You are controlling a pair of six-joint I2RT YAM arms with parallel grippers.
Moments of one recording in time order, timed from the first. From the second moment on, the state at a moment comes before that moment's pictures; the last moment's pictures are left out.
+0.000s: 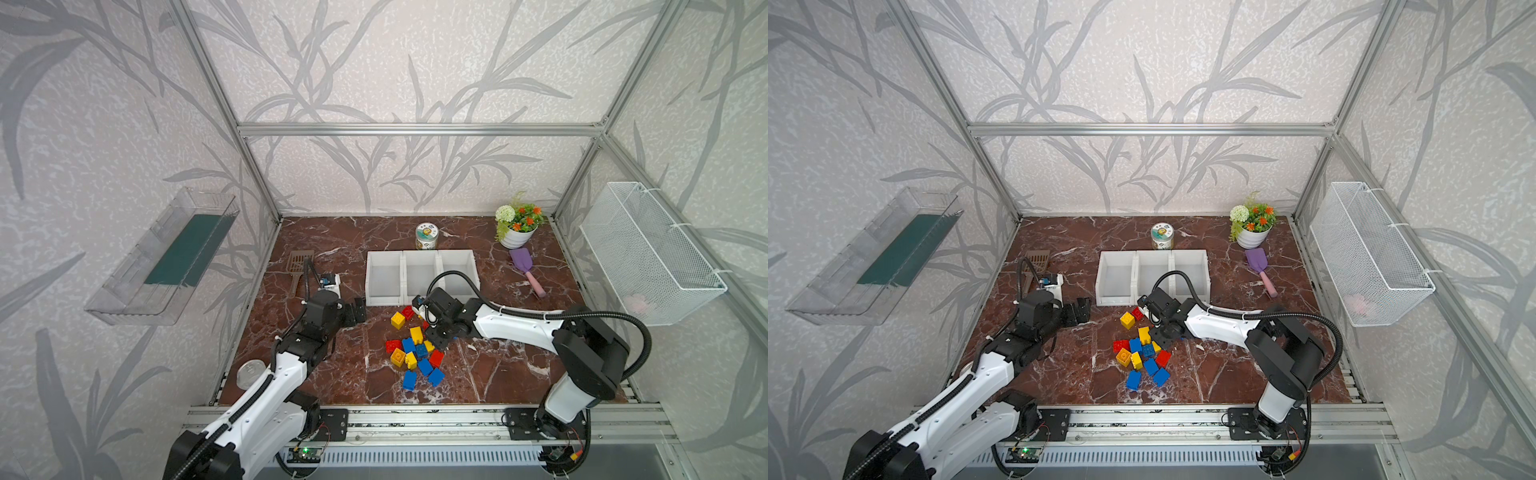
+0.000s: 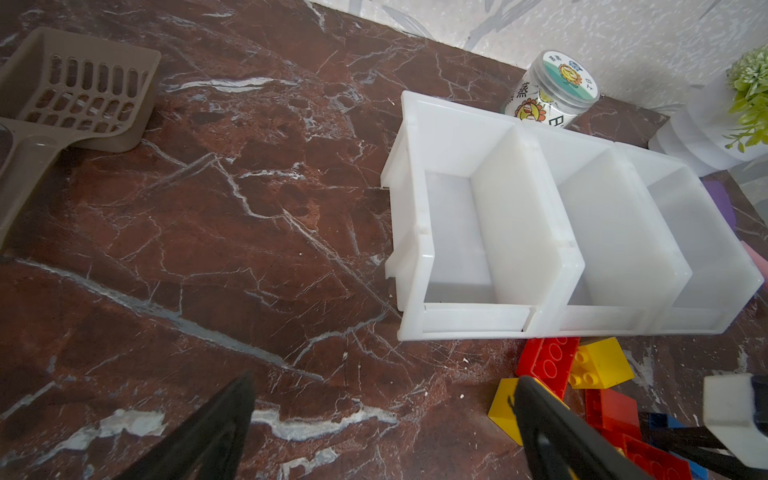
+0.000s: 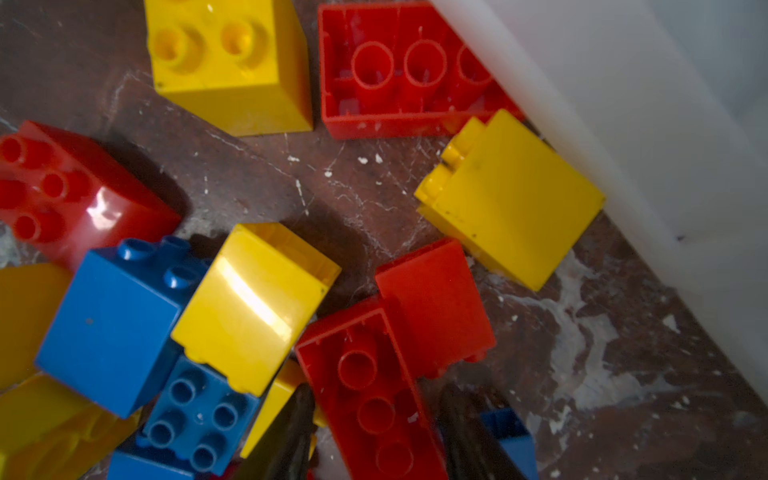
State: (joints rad) left arm -0.32 0.89 0.43 -0.13 -0.07 -0.41; right arm 0.88 1.68 0.96 -0.45 0.01 0.06
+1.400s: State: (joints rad) left arm -0.33 0.84 0.38 -0.15 -0.07 -0.46; right arm 0.86 1.56 1.20 -0.53 0.14 0.03
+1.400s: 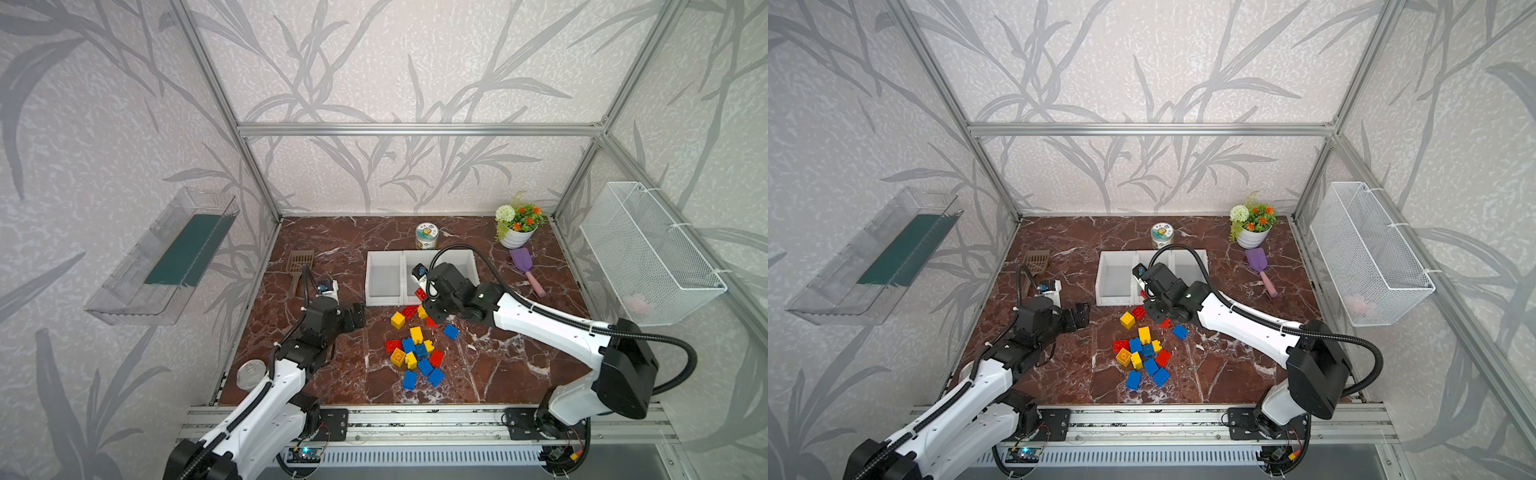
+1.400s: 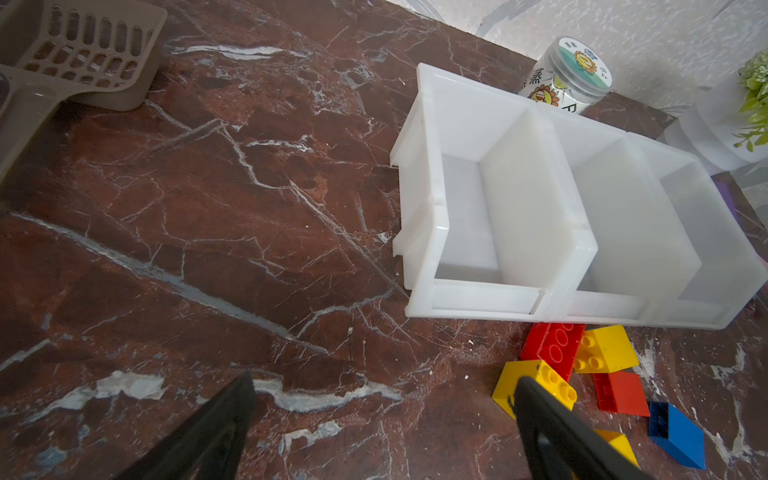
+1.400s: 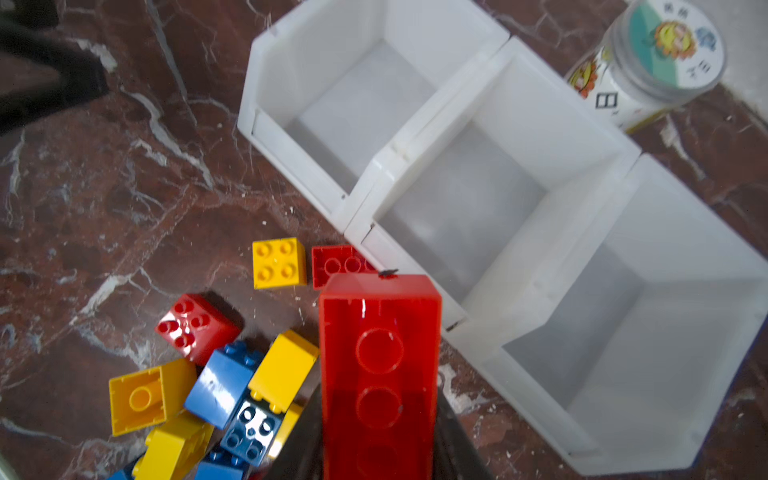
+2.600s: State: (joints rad) left arm -0.51 1.00 0.45 -0.16 -0.05 -0.40; right arm 0.81 1.41 1.09 -0.58 0.26 0.20
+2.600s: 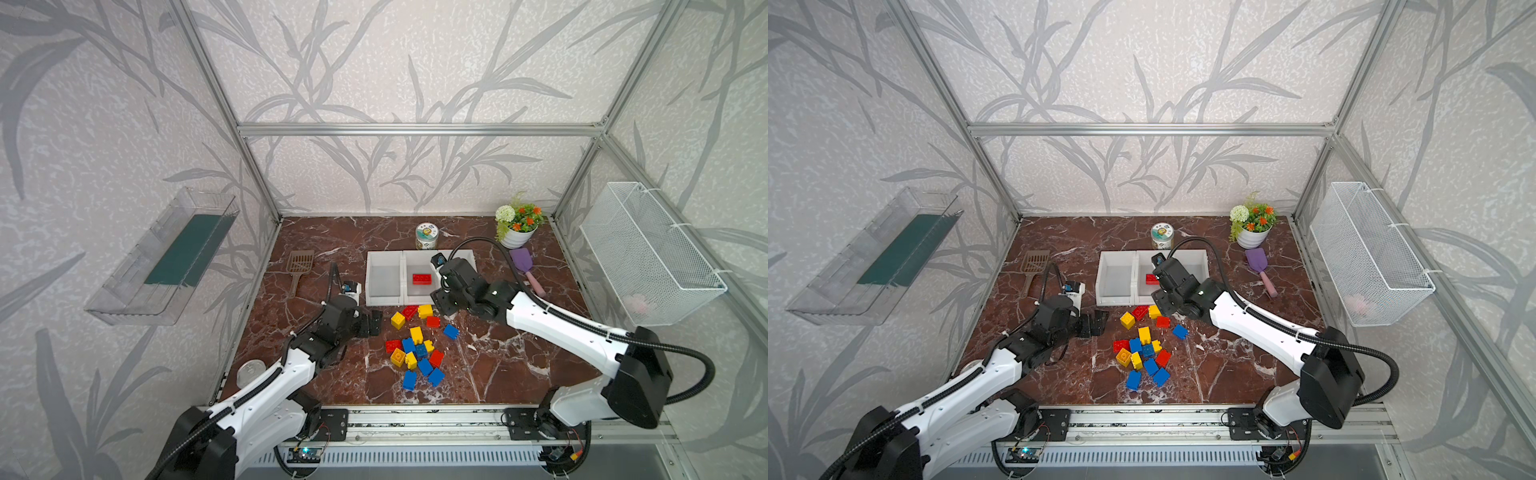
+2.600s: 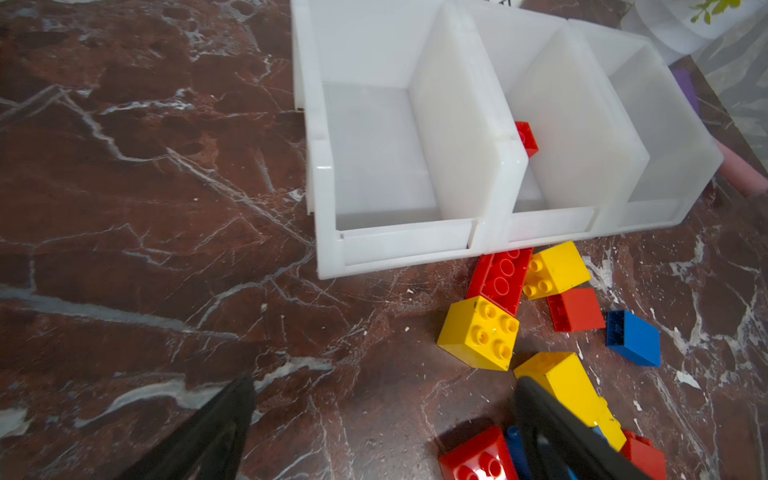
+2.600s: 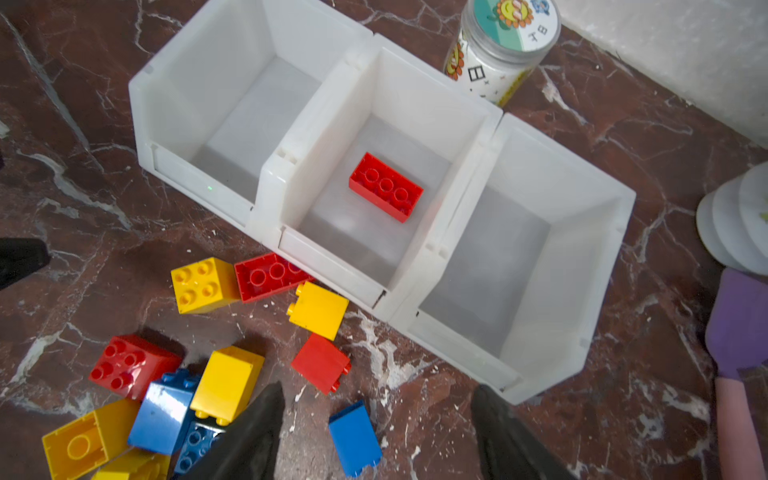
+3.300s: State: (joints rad) left arm -0.68 1.49 0.77 -0.20 -0.05 -0.23; right arm 0.80 1.14 0.86 -0.62 0.35 0.40
